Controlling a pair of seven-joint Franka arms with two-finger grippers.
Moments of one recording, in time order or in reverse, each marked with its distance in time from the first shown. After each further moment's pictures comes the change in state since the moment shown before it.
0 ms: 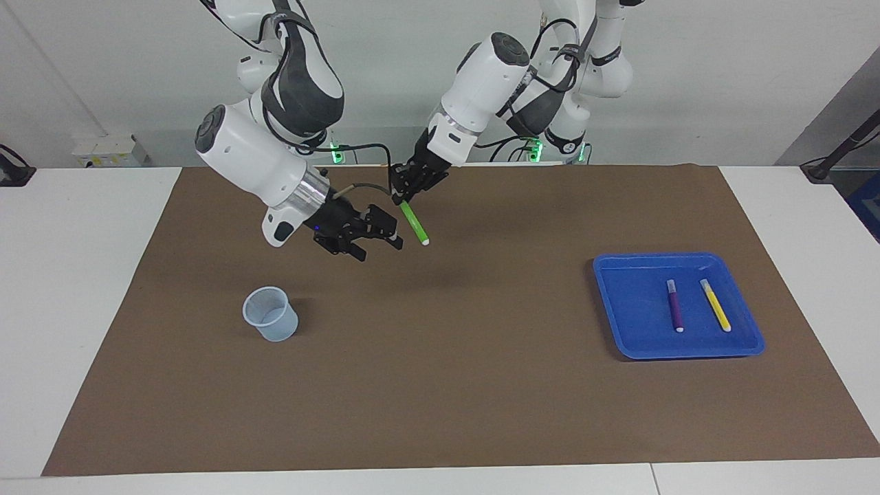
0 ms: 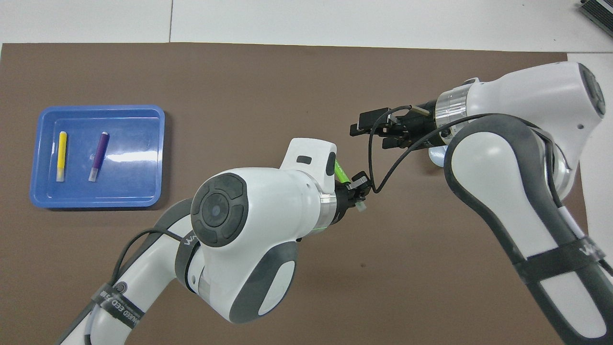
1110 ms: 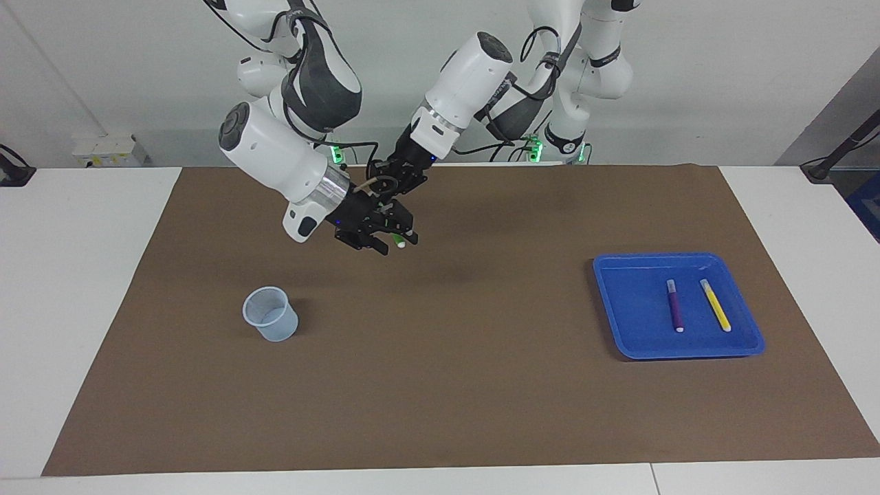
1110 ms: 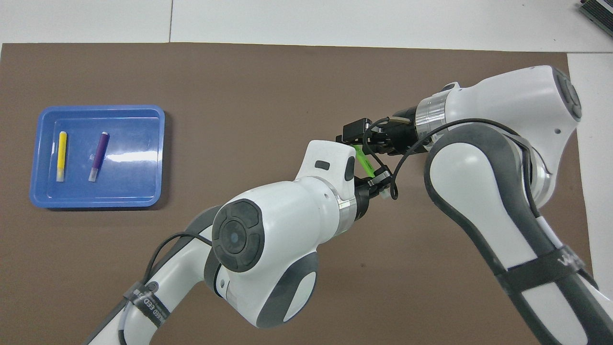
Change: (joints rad) left arm -0.055 0.044 -0.003 0.002 -0.001 0.235 0.012; right arm 0.049 0.000 -0.002 0.000 0.000 -0.004 -0.007
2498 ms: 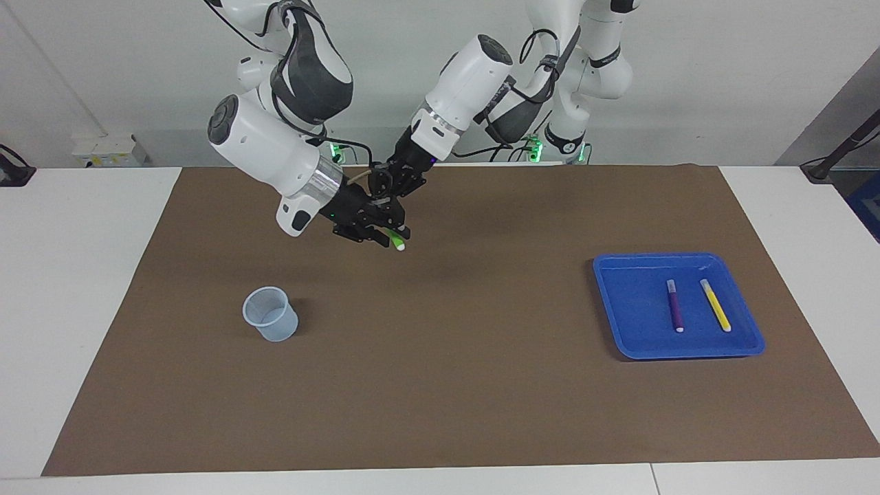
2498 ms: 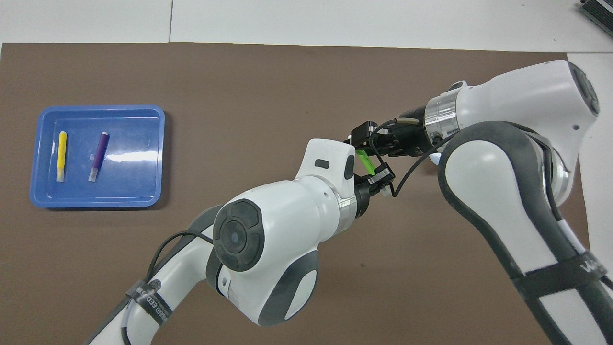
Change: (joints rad) left arm 0.000 0.006 -0.001 0.000 -0.002 0.014 0.001; right arm -0.015 -0.018 -0.001 0.011 0.000 -0.064 -0.018
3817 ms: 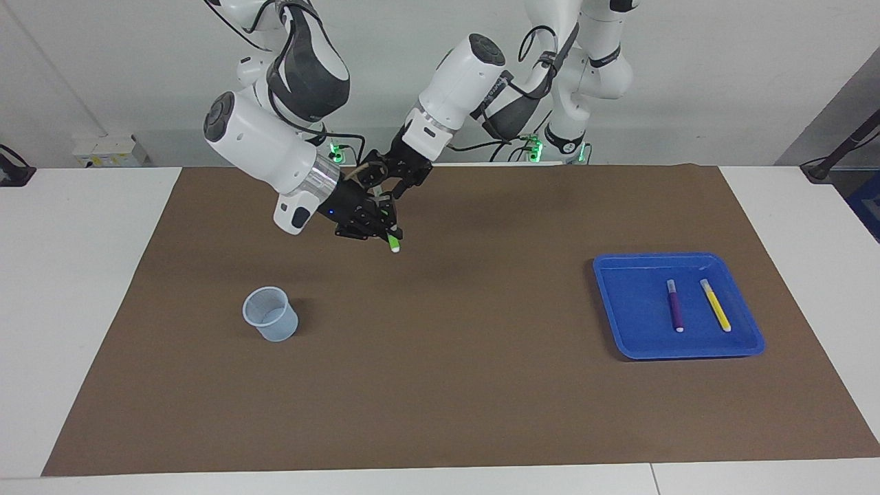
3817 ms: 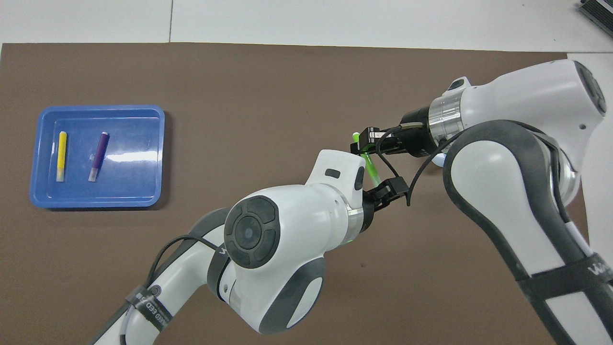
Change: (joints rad) left arm -0.005 -0.017 -0.007 0.012 -0.003 -0.169 0.000; right arm -0.007 -0.008 -0.005 0.000 -0.005 -0.012 -0.093
